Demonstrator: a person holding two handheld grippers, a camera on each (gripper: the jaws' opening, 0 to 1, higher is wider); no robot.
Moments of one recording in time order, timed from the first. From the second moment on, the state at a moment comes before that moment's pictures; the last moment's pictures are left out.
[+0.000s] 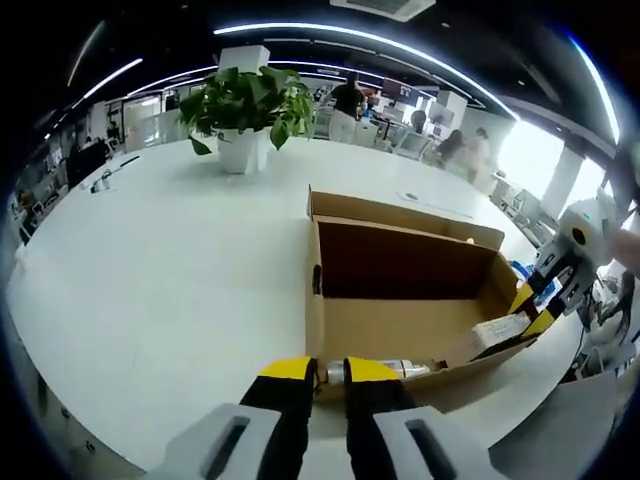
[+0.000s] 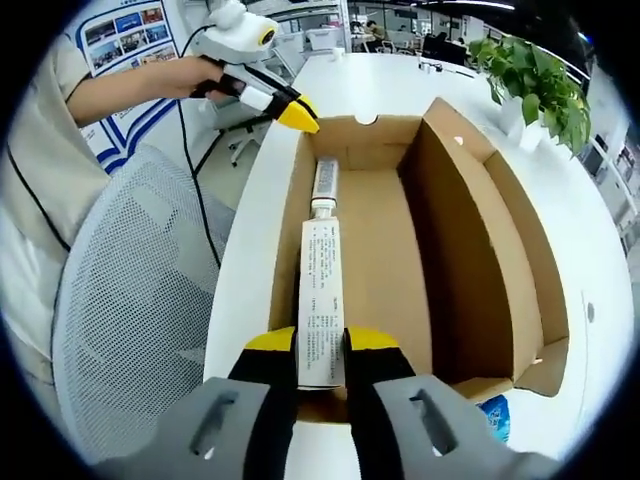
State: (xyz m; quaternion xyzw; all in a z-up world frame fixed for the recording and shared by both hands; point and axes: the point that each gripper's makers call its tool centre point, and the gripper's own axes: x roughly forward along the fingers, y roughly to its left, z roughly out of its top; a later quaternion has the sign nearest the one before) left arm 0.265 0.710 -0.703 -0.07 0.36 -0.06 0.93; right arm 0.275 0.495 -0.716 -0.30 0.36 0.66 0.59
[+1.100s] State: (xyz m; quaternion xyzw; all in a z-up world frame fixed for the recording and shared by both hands) left arm 0.265 0.709 -0.703 -0.06 0.38 -0.06 0.92; right arm 0.308 0.459 -0.607 -0.31 0.28 0.66 0.63
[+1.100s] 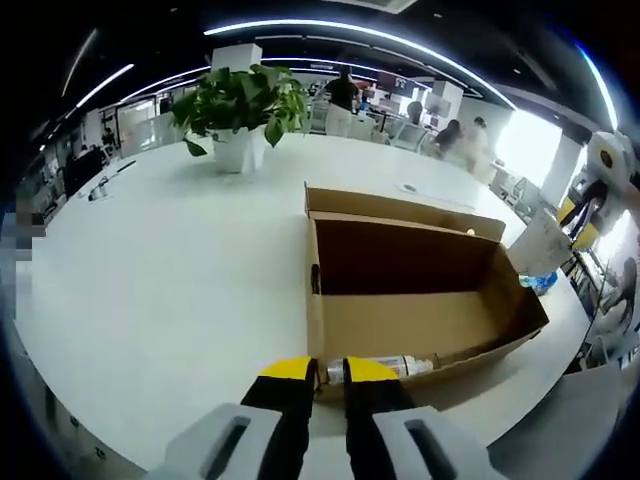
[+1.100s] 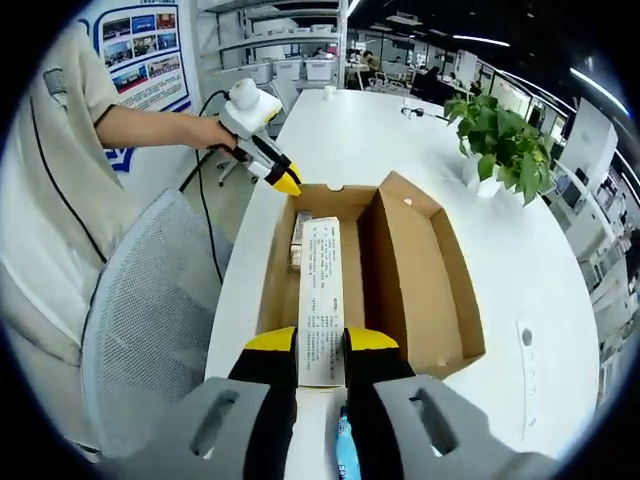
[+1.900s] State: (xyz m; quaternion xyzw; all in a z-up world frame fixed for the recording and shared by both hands) left arm 0.268 0.713 -0.704 -0.05 0.39 -0.06 0.92; right arm 0.350 0.368 -0.564 -0.32 0.28 0.62 0.66
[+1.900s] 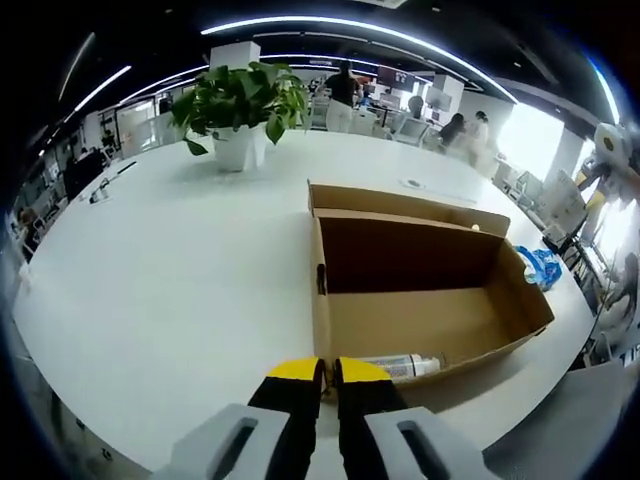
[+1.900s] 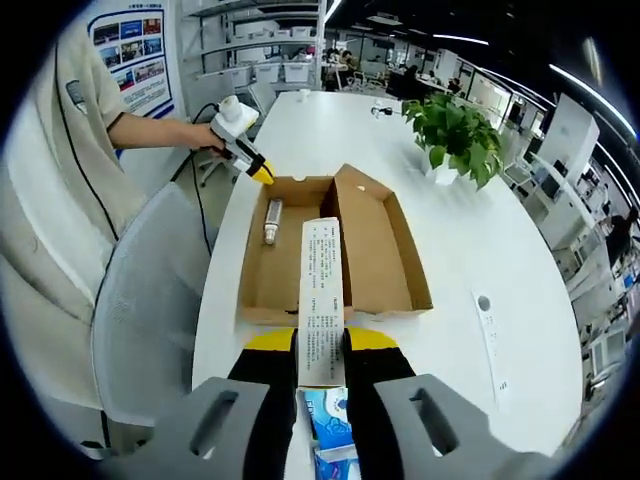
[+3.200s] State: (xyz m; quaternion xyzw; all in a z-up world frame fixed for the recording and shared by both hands) left arm 0.267 0.713 -0.705 -0.03 0.40 -0.06 0.91; right arm 0.430 0.243 -0.606 -0.37 0.35 0.53 0.68
